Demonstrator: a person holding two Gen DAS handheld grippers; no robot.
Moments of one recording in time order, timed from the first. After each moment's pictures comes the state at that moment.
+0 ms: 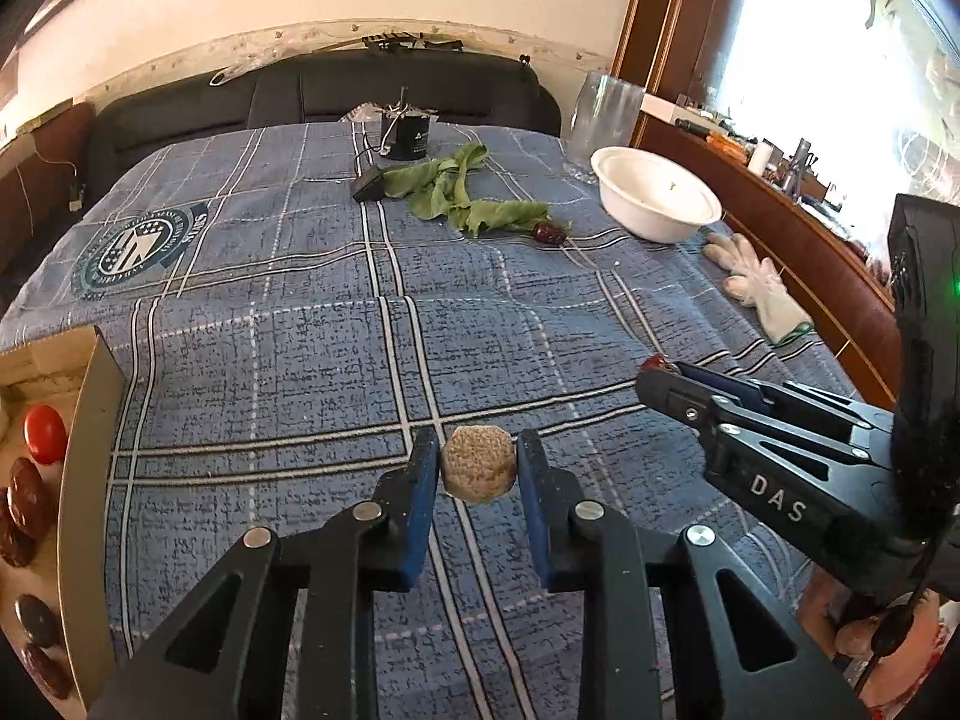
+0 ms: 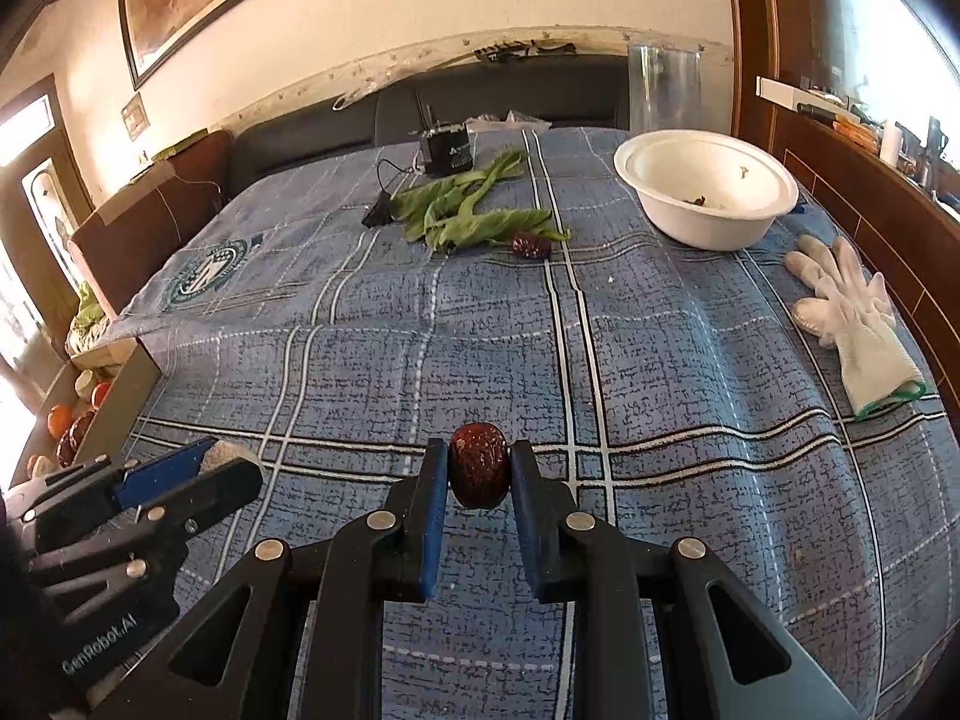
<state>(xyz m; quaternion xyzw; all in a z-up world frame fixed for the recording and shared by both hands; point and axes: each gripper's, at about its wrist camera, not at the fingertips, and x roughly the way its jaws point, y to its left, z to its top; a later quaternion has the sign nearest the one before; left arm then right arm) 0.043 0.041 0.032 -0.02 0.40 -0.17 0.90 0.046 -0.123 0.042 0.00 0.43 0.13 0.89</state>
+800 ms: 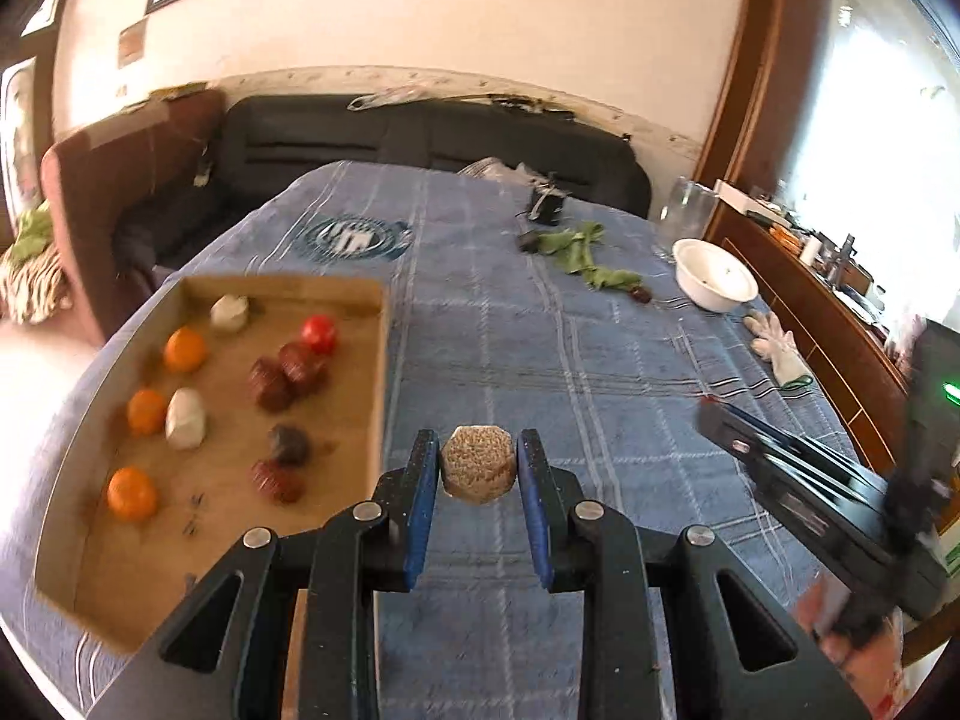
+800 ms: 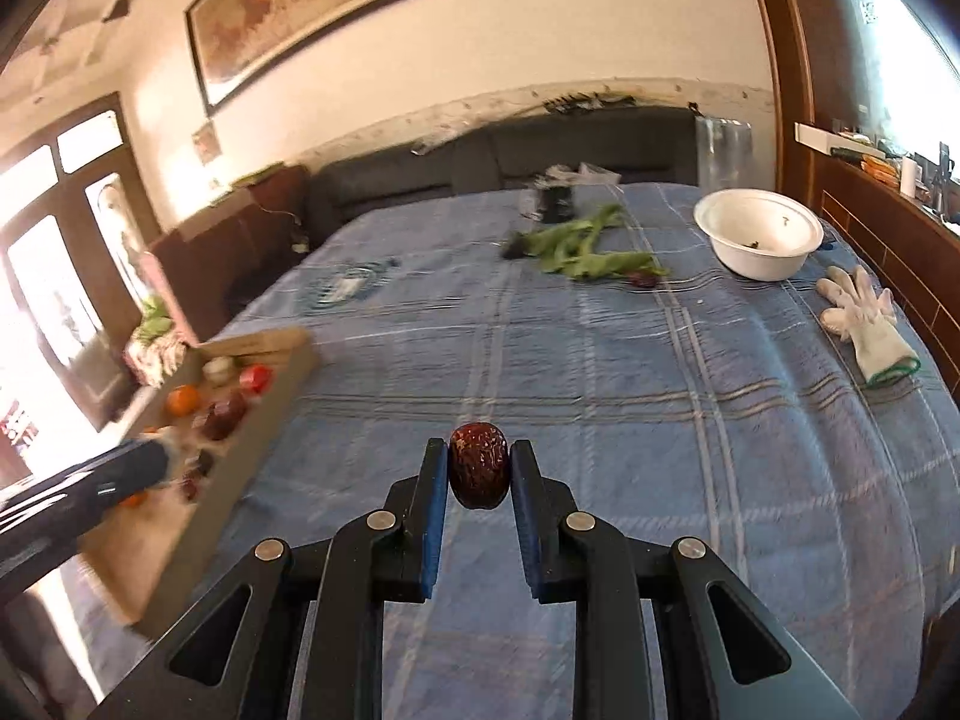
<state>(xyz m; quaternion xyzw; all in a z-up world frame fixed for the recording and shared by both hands) -0.089 0.154 0.094 -0.08 0.35 -0.05 0.93 -0.073 -0.072 0.091 0.03 0.36 0.20 0.91</state>
